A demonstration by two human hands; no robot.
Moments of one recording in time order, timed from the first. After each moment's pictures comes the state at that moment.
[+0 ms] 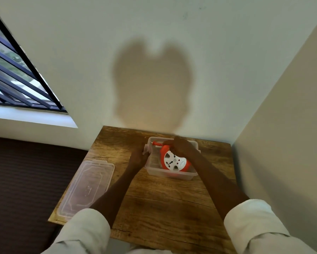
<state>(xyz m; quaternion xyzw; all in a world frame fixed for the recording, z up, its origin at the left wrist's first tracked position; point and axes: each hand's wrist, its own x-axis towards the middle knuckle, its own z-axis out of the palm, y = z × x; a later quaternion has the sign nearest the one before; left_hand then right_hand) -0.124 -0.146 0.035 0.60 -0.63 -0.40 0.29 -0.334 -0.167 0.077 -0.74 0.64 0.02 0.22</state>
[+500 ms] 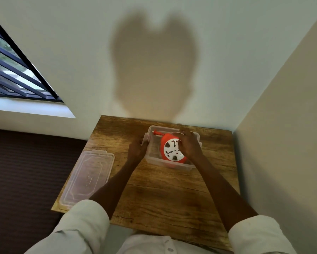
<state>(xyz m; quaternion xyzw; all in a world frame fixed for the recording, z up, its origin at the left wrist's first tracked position) -0.124 -0.144 0.021 0.63 -0.60 -0.38 0.31 -0.351 -0.132 0.032 -0.69 0.69 -0.13 0.15</state>
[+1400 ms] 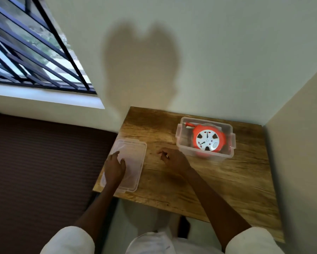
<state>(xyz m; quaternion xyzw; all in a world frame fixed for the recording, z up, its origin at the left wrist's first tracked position) 0.104 -0.053 -0.005 0.77 -0.56 -0.21 0.20 -0.154 -0.070 0.009 -0.70 0.60 -0.18 0.35</state>
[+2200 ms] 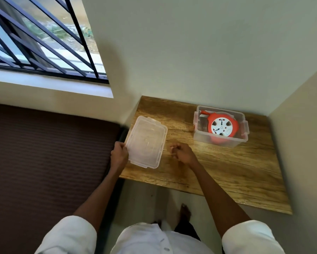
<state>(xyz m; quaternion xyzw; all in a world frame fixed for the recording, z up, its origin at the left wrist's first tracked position) 0.192 -0.045 -0.004 0.73 -0.49 -0.36 0.30 -0.078 -0.030 0.011 -0.46 0.70 -0.25 0.49</state>
